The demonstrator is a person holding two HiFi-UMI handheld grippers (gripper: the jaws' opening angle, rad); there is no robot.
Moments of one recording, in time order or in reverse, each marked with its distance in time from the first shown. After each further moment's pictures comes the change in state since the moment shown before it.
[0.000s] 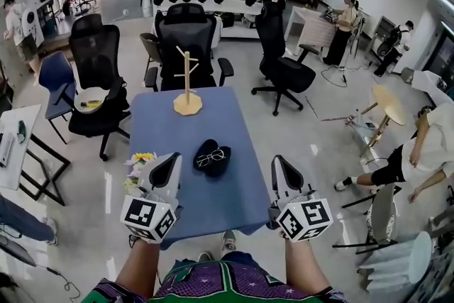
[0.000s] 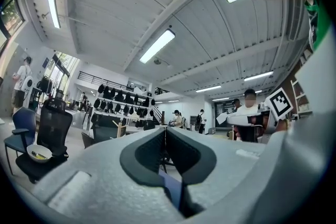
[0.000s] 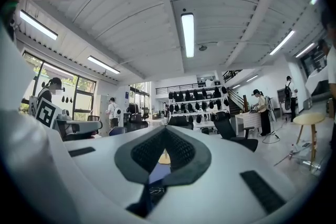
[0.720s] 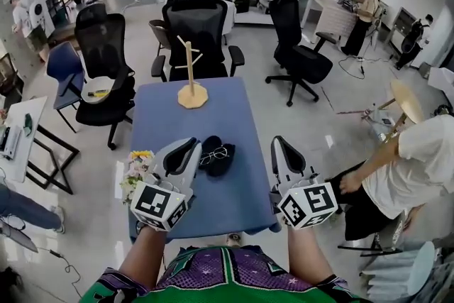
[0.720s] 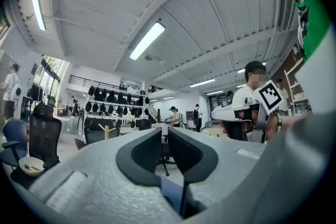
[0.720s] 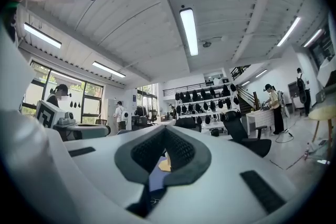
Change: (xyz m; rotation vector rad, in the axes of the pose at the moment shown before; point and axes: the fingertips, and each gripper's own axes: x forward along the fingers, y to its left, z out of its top) left arm 0.091 -0.025 -0.013 0.082 0.031 -0.057; right arm 0.074 -0.045 -0.001 0.026 -0.024 0.111
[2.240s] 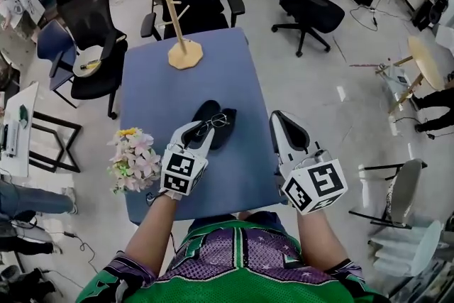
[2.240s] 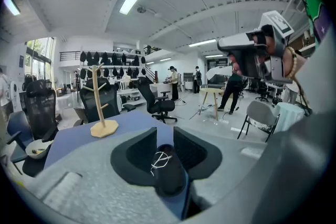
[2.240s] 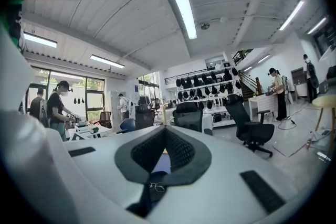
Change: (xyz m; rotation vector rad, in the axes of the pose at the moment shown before) left arm 0.080 0.007 -0.226 0.049 0.460 -0.030; right arm 0.034 -0.044 -0.081 0.048 0.140 0.053
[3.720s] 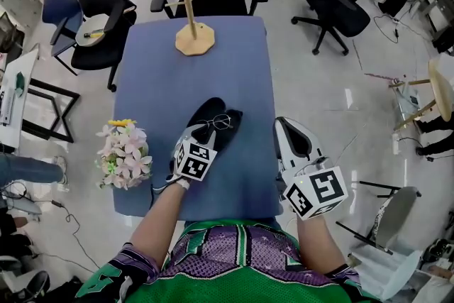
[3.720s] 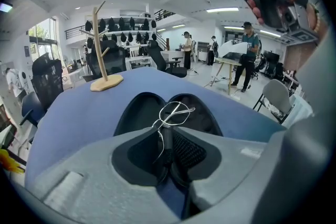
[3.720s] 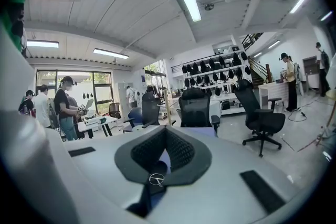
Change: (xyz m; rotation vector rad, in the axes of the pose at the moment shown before) left arm 0.090 0.025 -0.145 -0.084 0.377 0.101; right arm 0.063 -0.033 -0.058 0.023 0.138 0.105
